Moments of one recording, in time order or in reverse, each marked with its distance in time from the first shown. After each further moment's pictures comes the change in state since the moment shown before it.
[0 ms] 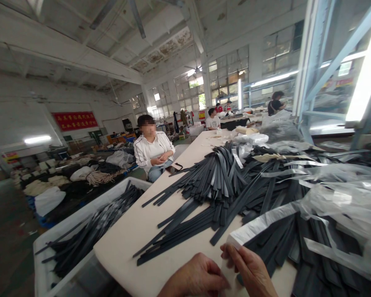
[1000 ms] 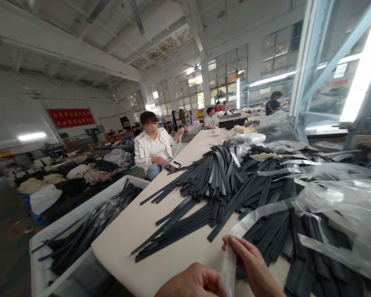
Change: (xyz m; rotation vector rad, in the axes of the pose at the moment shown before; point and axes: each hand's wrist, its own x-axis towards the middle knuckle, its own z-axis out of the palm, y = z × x) left_hand -0.050 0.026 0.010 -0.138 -0.110 0.017; right_hand 0.008 -0.004 -0.003 0.457 0.068 0.328
